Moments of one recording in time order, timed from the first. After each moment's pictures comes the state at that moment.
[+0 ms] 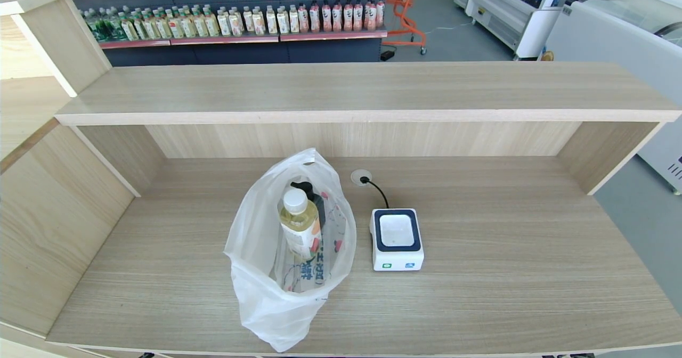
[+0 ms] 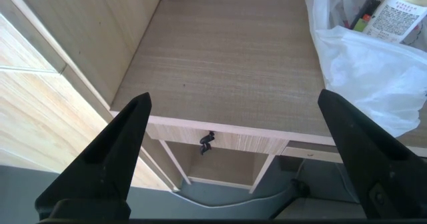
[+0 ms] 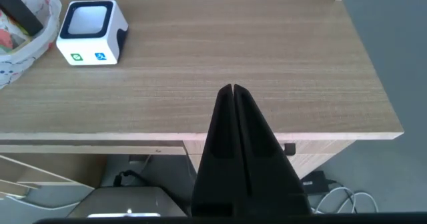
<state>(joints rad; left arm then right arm) 0.00 0.00 0.00 0.05 0.13 0.00 0.00 0.00 0.00 -0.01 0.01 -0.03</state>
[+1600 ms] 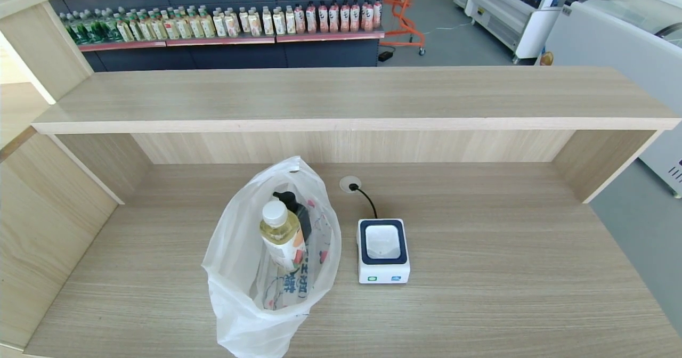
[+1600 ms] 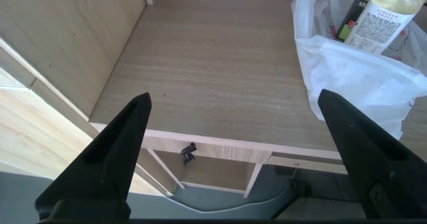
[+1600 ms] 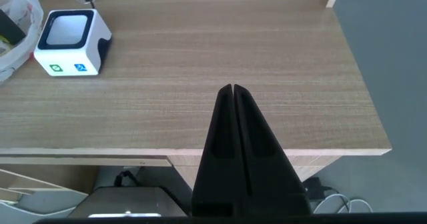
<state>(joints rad) 0.00 0.00 0.00 0.05 0.13 0.01 0.00 0.00 0.00 -0.01 0.01 -0.03</state>
